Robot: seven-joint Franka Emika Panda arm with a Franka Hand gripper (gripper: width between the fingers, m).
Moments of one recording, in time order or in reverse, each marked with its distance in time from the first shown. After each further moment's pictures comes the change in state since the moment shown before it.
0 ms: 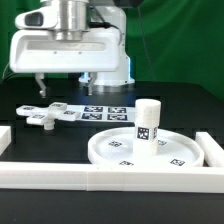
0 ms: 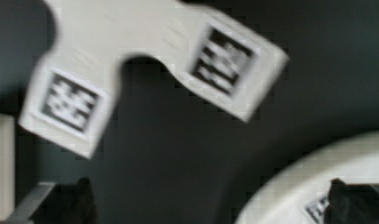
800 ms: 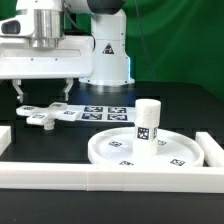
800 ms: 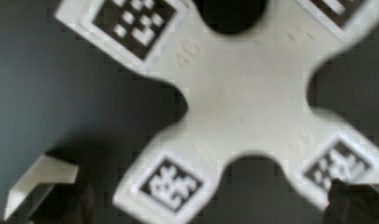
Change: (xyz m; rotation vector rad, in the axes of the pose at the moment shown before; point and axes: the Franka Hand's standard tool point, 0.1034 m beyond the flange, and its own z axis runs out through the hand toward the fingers) arm -0.023 0.014 0.018 -0.010 -0.018 -0.077
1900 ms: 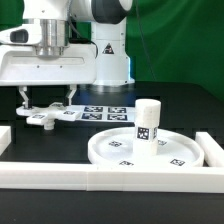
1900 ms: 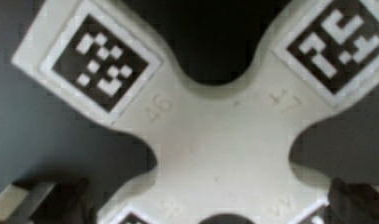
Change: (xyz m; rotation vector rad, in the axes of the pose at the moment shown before) arm -0.002 -0.010 0.009 -0.022 0.003 -0.021
